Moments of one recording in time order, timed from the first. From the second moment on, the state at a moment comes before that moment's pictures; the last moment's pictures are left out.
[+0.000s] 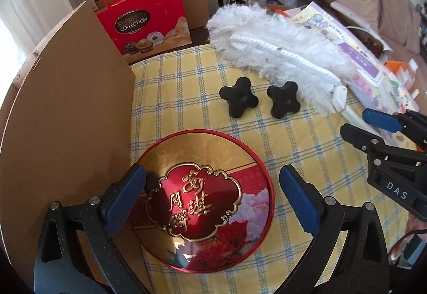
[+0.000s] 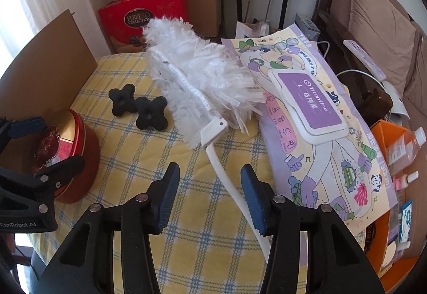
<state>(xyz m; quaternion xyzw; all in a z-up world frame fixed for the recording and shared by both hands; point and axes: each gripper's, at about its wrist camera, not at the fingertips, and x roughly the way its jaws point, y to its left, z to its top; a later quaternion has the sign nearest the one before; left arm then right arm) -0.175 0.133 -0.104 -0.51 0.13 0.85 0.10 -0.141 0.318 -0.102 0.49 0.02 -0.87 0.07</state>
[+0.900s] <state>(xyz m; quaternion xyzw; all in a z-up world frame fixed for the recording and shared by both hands) -0.150 0.152 -0.089 -0.49 0.09 0.85 0.18 -0.131 0.327 -0.101 0.50 -0.03 -0.86 0.08</state>
